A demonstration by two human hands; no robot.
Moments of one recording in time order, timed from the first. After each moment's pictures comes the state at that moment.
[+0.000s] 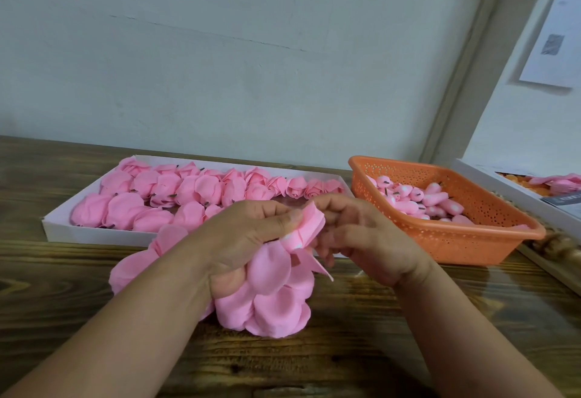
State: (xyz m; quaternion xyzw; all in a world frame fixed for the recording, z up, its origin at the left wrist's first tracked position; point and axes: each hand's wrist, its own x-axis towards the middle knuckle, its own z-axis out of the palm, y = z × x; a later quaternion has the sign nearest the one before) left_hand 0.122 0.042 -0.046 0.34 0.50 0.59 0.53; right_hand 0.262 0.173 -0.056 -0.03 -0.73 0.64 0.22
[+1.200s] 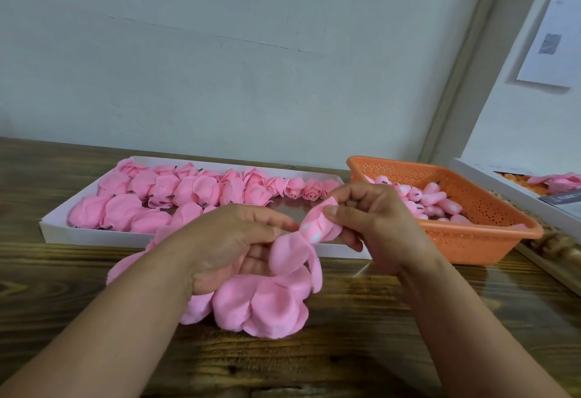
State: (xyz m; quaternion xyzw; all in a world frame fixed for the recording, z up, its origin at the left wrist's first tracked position) left_hand 0.111 0.041 -0.047 0.36 0.55 0.56 0.51; right_hand 0.267 0.174 -0.046 -0.11 -0.74 0.55 0.36
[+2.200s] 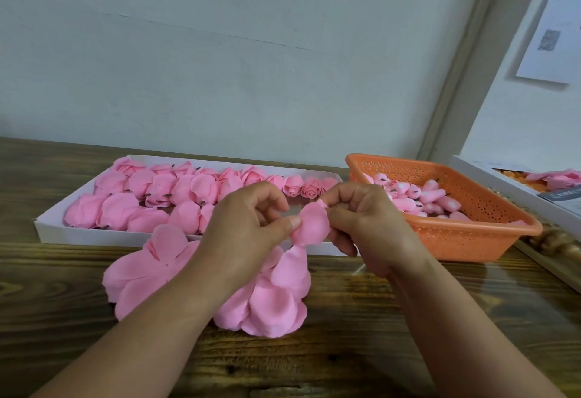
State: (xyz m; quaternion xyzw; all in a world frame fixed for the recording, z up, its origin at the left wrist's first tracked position) left_hand 0.128 0.050 -0.060 0.50 0.63 0.58 0.10; right_hand 0.261 0.160 -0.043 -0.20 -0.75 0.53 0.34
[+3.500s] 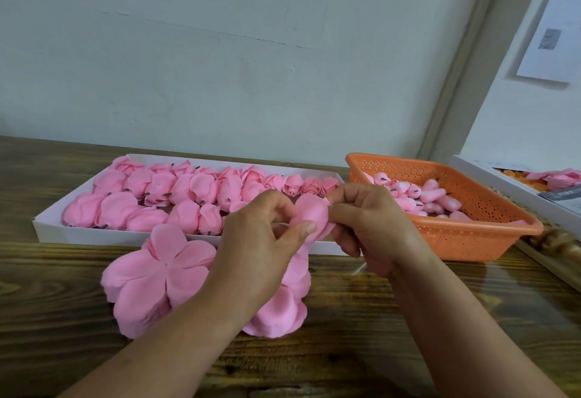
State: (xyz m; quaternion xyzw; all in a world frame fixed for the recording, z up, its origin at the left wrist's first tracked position) left_hand 0.146 0.053 -0.073 0.50 0.63 0.59 0.05; right_hand 0.261 0.160 -0.040 -0.23 -0.72 0.56 0.35
